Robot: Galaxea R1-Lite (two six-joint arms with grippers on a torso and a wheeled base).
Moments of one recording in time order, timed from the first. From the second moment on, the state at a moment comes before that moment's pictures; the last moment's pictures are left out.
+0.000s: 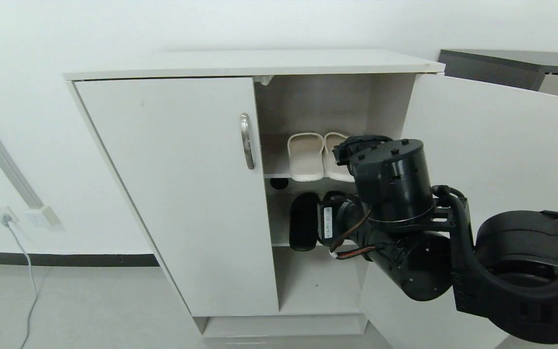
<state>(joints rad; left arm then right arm) 0.00 0.00 0.00 0.00 -0.06 -0.02 0.96 1.80 -1.18 -0.29 -0.67 0.27</state>
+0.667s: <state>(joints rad) 0.00 0.00 0.00 0.00 -0.06 -0.02 0.95 1.87 -1.05 -0.53 -0.62 0.27</state>
